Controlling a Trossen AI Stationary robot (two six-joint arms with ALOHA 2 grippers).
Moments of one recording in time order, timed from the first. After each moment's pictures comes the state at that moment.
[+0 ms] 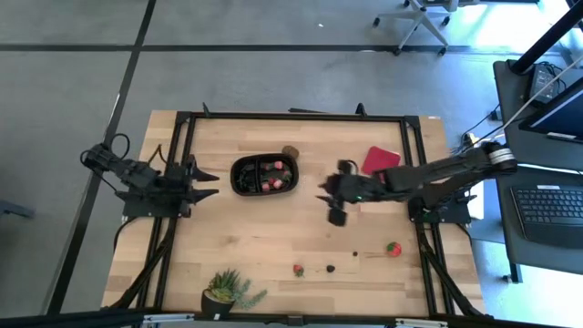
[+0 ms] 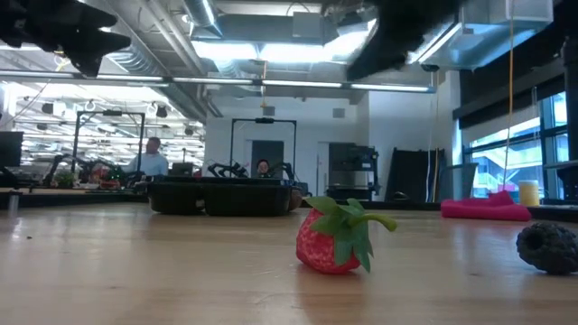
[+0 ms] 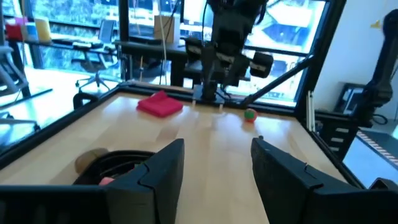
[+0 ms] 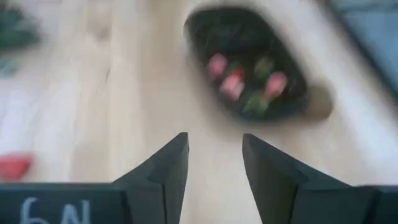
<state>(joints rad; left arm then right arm) -0.47 0.03 0.26 -0.28 -0.56 -0.16 0.19 1.37 0.98 -0.32 0.33 0.19</state>
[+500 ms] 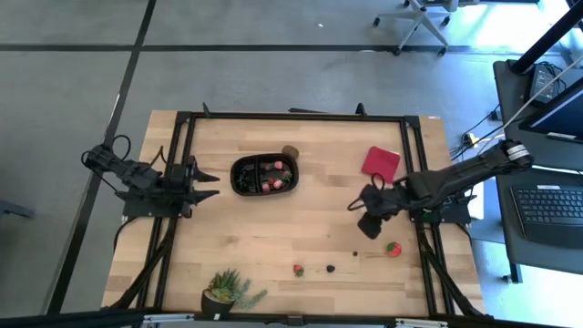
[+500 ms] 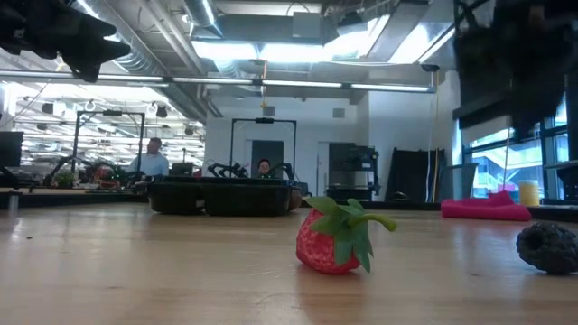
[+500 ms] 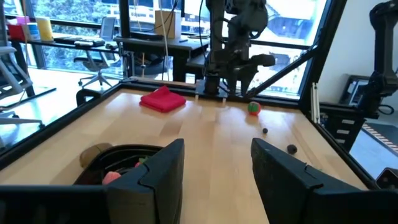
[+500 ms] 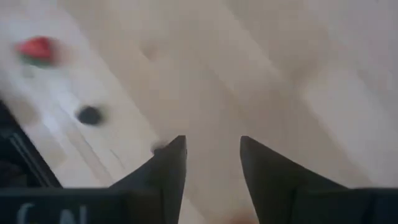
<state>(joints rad) -0.47 0.01 0.24 -0.31 -0.57 -0.15 0.31 1.12 0.75 -0.77 -0.02 1.02</state>
